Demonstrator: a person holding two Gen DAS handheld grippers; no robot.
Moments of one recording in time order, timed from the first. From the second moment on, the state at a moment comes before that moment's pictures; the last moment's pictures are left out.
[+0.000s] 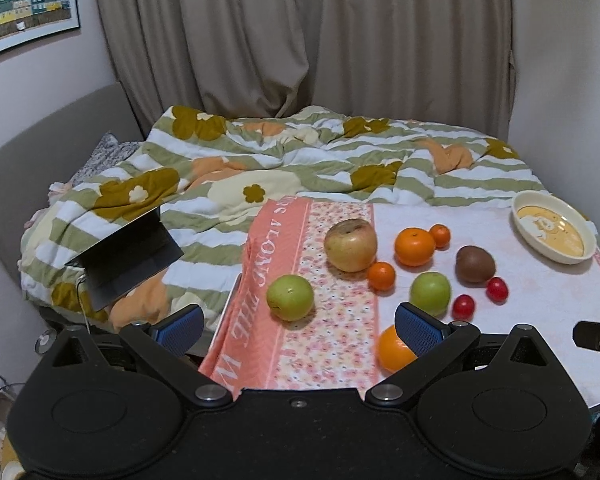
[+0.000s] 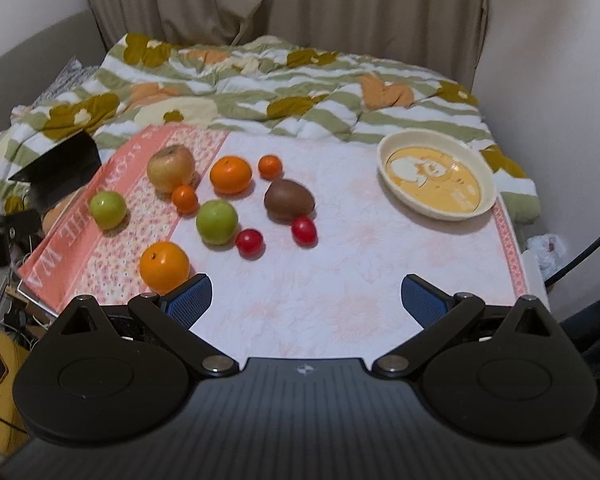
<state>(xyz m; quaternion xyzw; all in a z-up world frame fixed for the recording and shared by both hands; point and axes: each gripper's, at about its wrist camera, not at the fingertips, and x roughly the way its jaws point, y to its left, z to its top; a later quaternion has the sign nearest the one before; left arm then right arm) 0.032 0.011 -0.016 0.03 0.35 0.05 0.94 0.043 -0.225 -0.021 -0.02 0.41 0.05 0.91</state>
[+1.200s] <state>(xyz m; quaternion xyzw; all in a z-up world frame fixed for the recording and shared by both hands) 0.175 0.077 -0.140 0.16 0.40 -0.19 0.88 0.100 -0.092 -0.140 0.03 0.44 0.03 0.90</state>
